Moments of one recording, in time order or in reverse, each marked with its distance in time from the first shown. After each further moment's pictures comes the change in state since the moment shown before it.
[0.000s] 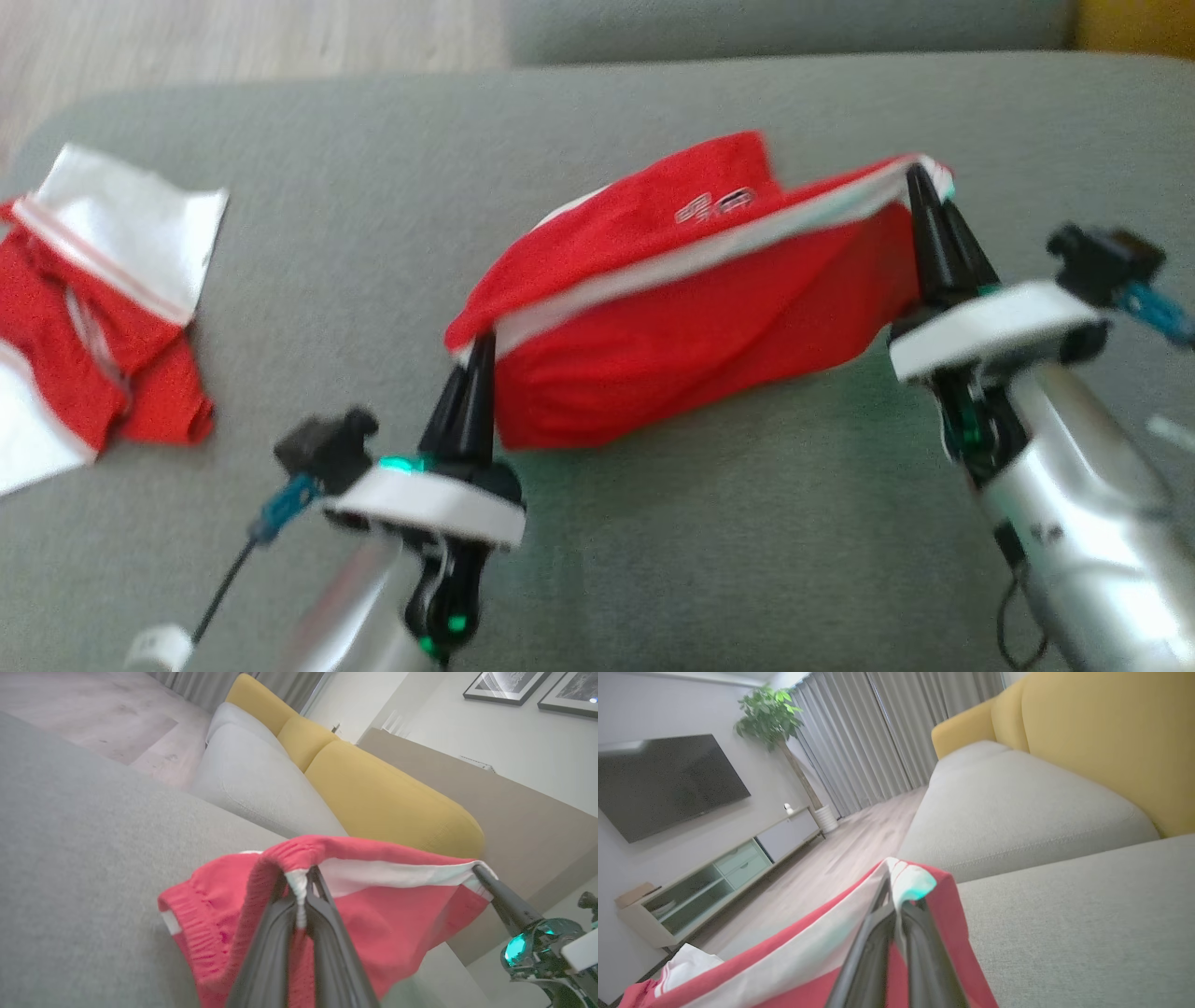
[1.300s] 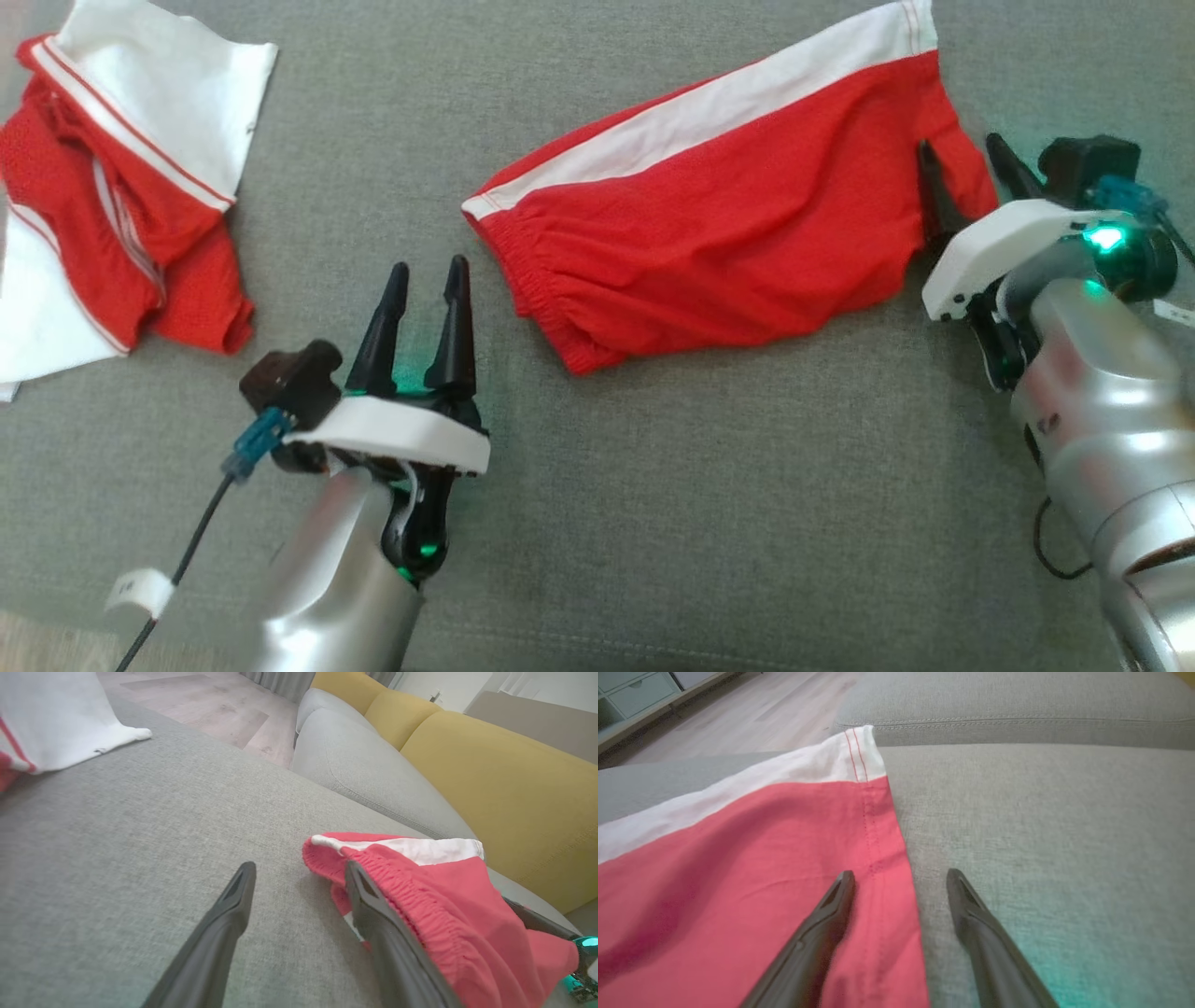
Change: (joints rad) left arm -0.154 -0.044 0.148 0.177 0.174 0.000 0.000; right arm -0.386 0.042 -0.009 0.676 -0.325 0.000 0.000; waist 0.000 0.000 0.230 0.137
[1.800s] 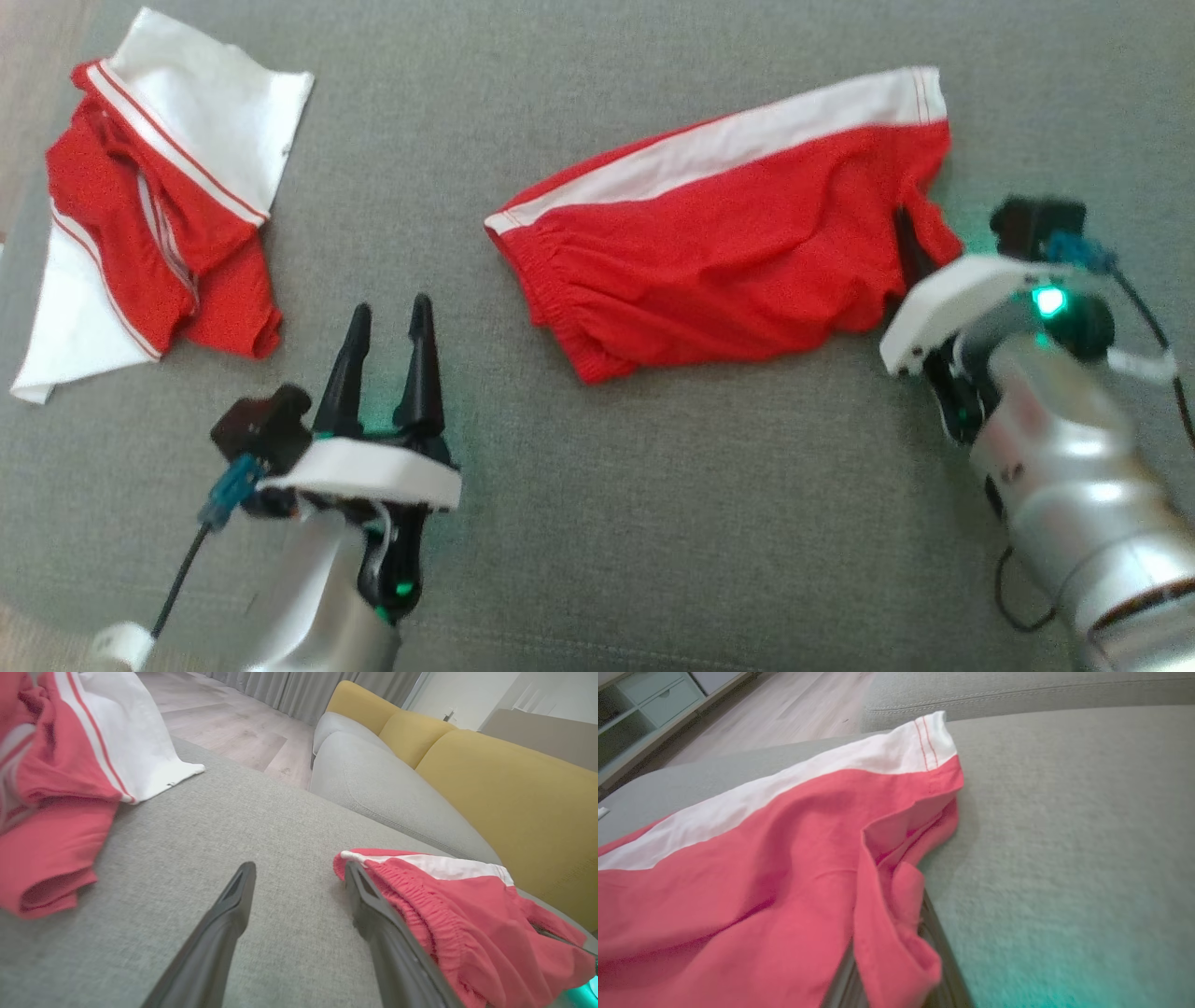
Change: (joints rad) left arm 0.090 0.000 0.098 -0.044 0.079 0.000 0.000; right arm 0.077 0.039 0.054 -0.032 0.120 0.000 0.054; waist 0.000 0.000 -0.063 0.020
